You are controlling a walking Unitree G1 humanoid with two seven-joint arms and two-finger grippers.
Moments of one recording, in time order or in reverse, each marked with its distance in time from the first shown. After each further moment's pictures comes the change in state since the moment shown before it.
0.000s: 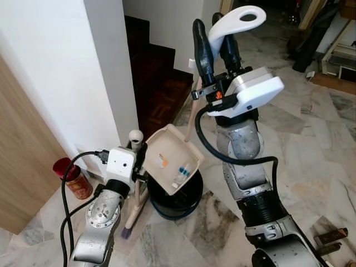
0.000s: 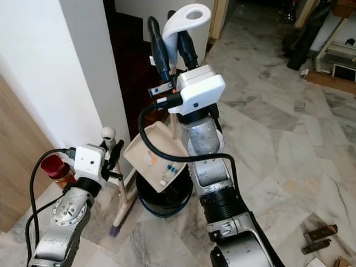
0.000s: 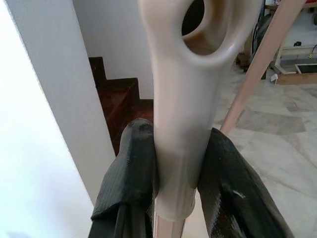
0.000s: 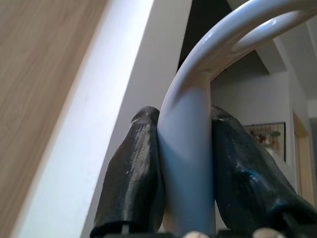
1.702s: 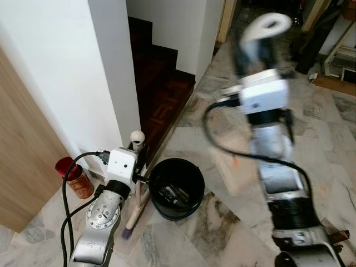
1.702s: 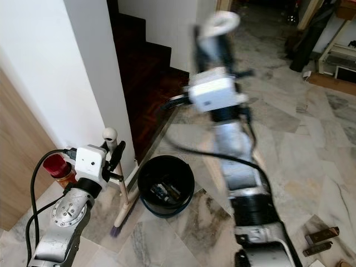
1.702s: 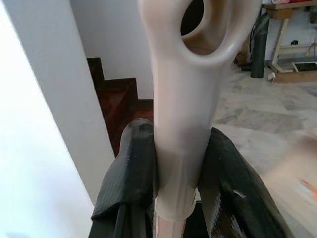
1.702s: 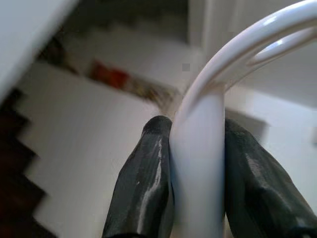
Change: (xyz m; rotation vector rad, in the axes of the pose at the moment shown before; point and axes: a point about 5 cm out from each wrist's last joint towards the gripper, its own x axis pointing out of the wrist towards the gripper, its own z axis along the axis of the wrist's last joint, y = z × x) left arm -0.002 0.004 -0.001 0.013 0.005 -0.010; right arm -0.050 -0.084 -0.017 -0.597 0.373 -0.271
